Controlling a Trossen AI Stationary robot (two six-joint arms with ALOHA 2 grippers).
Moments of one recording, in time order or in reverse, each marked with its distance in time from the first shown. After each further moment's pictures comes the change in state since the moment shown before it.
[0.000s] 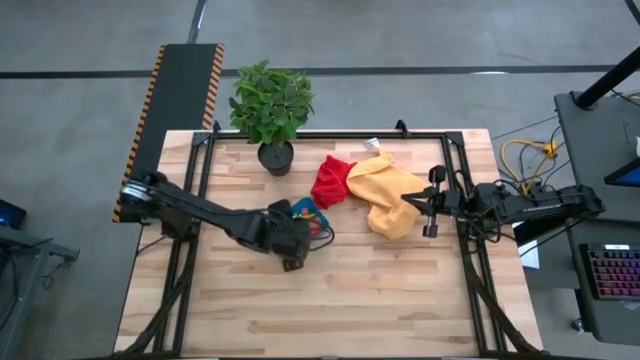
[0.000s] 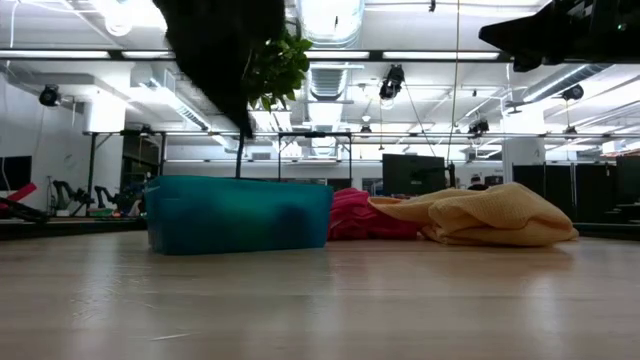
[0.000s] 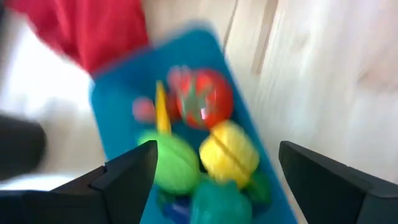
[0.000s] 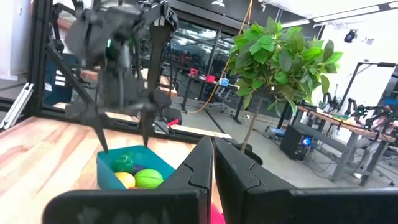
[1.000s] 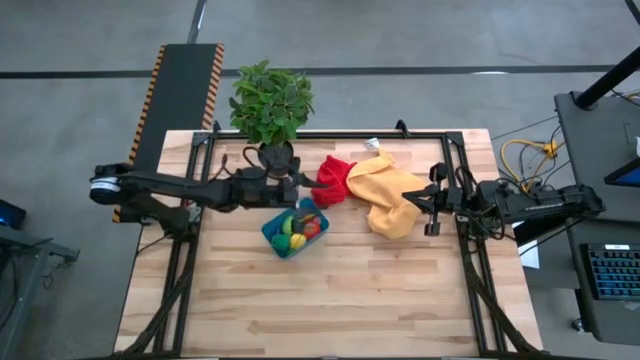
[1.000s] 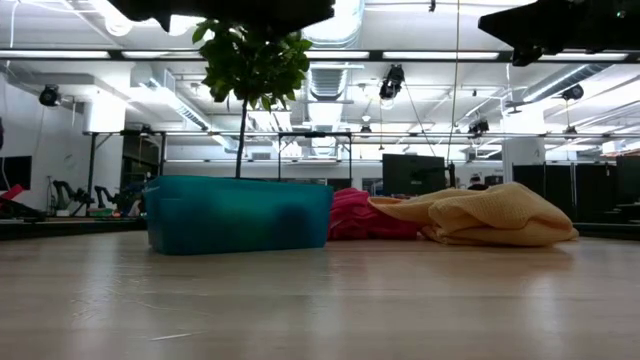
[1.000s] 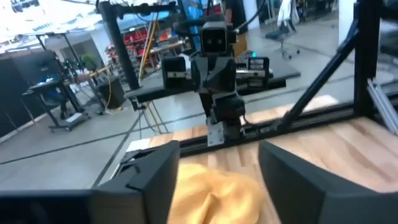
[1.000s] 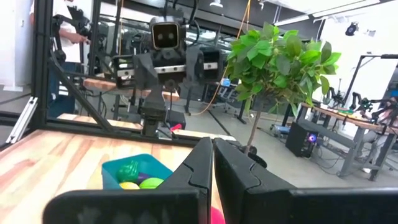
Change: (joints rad) left arm 0.305 -0.299 -0.394 1.314 0.406 0.712; right arm 0.002 0.008 0.050 -0.031 -0.001 0.053
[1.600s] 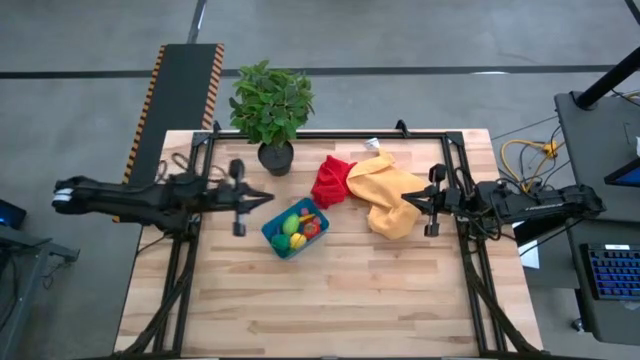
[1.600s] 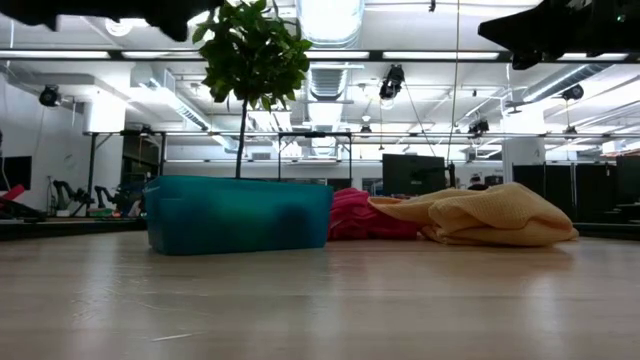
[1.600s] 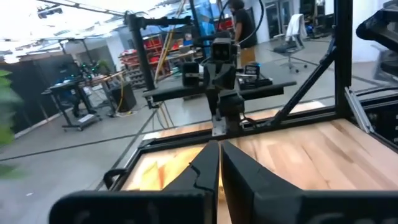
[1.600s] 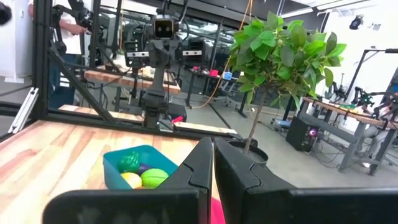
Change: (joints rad) left arm -0.054 -0.614 -0.339 -0.228 -0.085 -0.036; right arm 0.000 0.000 -0.001 -0.036 0.000 0.000
